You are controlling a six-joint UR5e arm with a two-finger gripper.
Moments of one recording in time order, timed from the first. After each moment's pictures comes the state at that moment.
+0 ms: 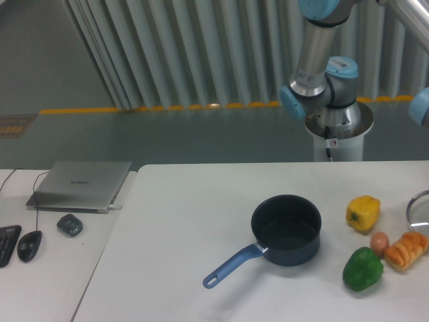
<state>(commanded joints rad) 2.75 -1.93 -1.68 -1.19 1.62 2.18</state>
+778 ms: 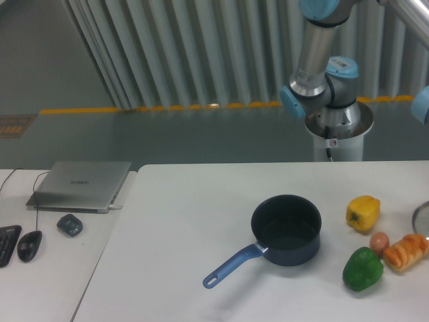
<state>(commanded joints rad) 2.73 -1.92 -1.65 -1.19 1.61 2.14</state>
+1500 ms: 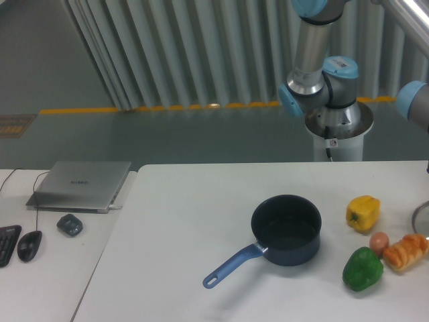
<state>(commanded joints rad) 2.66 -1.90 -1.61 -1.18 1.61 2.15</state>
